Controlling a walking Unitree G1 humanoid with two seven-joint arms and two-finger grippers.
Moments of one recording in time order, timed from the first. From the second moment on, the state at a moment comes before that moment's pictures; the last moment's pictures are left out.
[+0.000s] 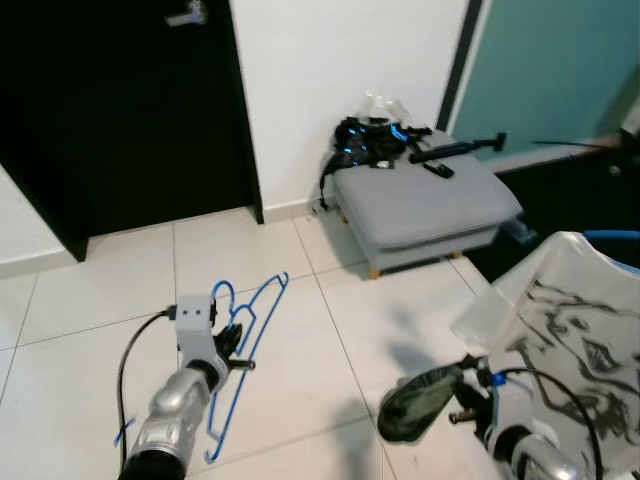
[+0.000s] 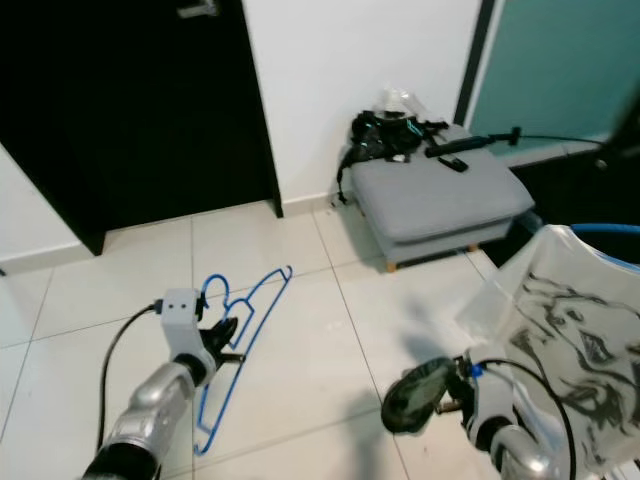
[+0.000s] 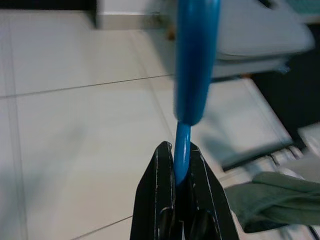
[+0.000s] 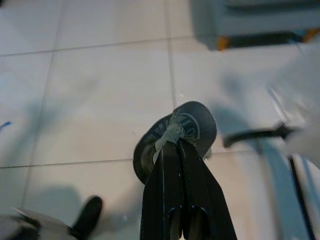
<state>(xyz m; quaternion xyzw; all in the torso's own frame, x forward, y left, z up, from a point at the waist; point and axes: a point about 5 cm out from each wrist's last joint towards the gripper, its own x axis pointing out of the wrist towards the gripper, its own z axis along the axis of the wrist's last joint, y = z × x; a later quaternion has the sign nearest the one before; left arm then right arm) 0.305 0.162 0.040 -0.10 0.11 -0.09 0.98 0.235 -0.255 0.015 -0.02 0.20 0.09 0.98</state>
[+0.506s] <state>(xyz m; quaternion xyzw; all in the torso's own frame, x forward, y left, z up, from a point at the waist) 0.291 0.172 0.004 -0.09 0.19 -0.05 0.98 0.234 -0.257 0.016 -0.02 0.20 0.09 0.98</state>
